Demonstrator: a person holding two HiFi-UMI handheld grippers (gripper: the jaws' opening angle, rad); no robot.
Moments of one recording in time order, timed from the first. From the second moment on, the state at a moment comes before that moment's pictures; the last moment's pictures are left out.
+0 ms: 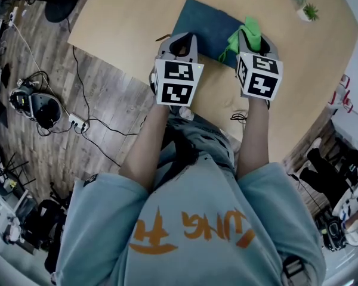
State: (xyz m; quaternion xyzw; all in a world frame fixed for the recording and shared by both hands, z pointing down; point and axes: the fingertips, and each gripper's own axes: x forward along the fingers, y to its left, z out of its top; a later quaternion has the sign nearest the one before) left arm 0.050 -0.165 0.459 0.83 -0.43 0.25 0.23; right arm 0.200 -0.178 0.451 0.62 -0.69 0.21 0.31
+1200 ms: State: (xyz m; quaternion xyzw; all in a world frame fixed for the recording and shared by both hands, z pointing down) left arm -0.024 -0.201 0.468 0.82 -0.45 0.28 0.20; right arm 0.055 -0.272 0.475 0.52 -0.77 0.17 0.33
